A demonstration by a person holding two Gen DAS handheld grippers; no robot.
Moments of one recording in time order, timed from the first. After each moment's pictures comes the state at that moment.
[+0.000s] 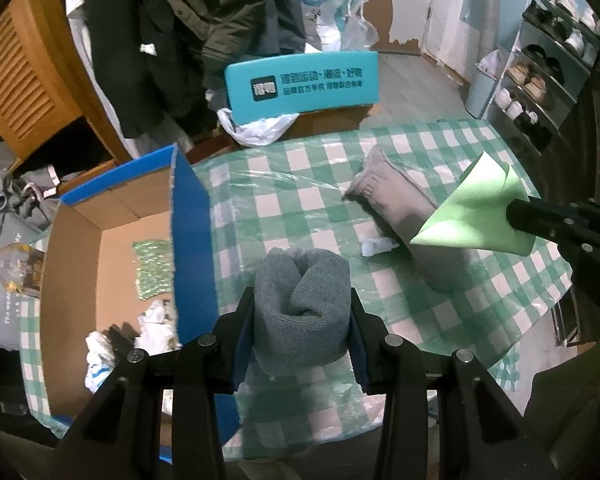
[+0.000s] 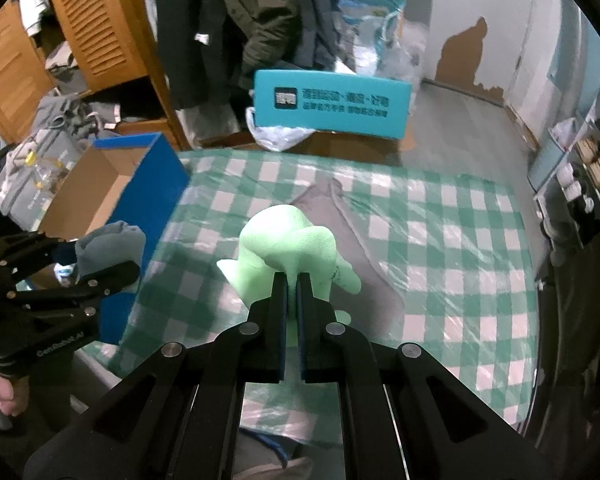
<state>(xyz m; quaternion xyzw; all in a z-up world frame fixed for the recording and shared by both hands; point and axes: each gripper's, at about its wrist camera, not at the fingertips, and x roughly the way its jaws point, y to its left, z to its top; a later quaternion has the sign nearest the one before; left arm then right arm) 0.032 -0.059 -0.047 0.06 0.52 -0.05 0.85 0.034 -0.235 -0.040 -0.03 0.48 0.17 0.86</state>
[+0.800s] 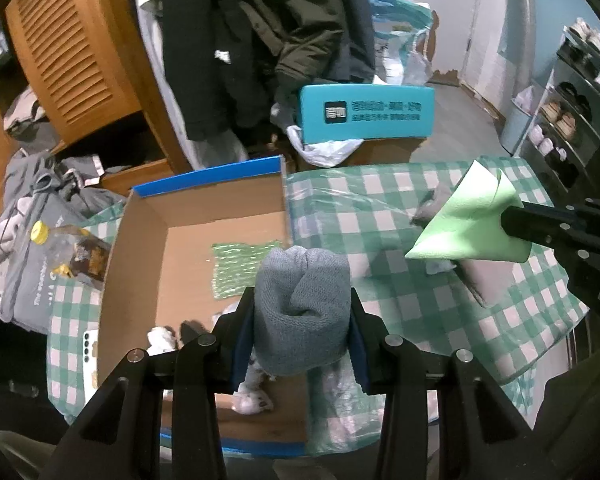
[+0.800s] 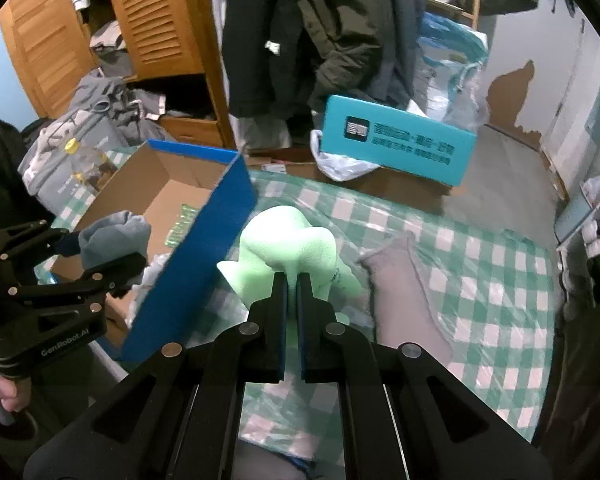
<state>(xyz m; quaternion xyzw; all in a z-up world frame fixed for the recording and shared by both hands) 0.019 0.021 -0.019 0.03 0.48 0.01 0.87 0.042 -0.145 -0.014 -0.08 0.46 0.23 0.85</state>
